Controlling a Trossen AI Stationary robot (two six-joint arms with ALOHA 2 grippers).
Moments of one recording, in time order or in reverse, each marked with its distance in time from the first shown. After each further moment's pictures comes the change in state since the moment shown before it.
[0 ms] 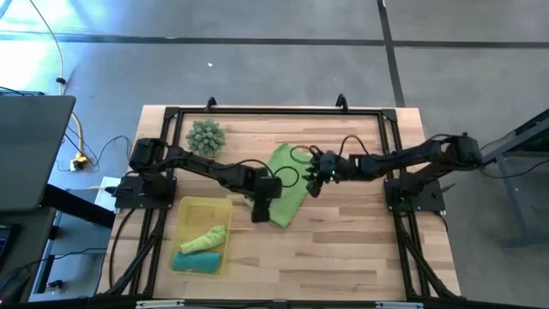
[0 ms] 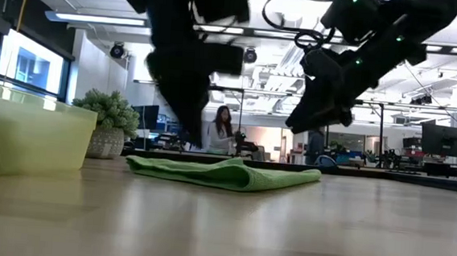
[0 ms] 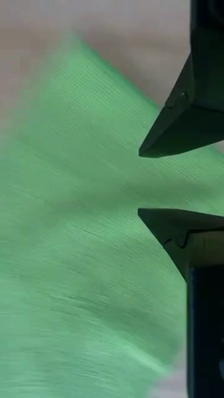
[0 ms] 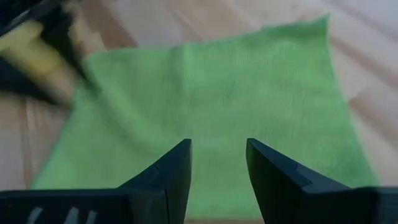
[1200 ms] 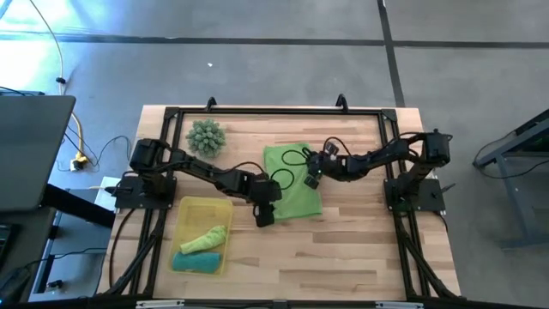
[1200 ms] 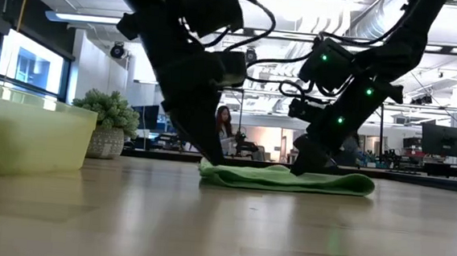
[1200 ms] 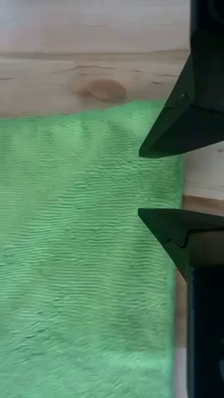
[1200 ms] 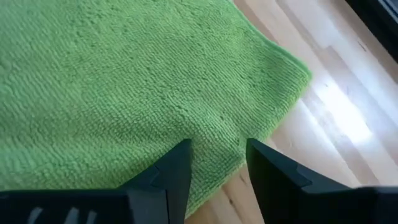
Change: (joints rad) left arm -0.008 0.007 -0.159 0.325 0.041 -0.110; right arm -0.080 0.292 -0.001 0.095 0.301 -0.314
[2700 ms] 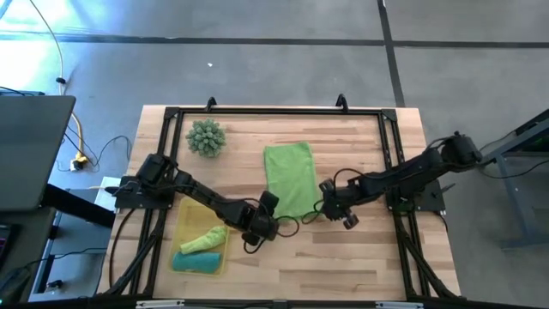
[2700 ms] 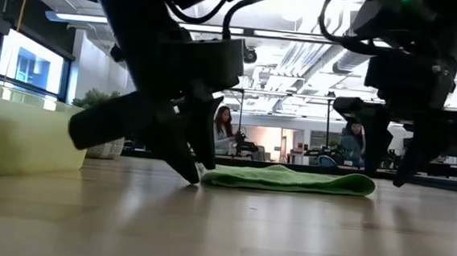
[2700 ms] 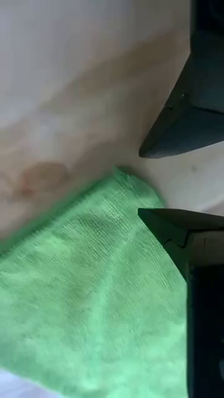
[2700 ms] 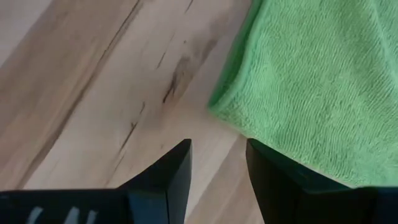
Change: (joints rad) left arm -0.246 0.118 0.142 -0.193 -0.403 0.546; right arm 0.372 -0.265 0.000 -0.491 -0.445 -0.538
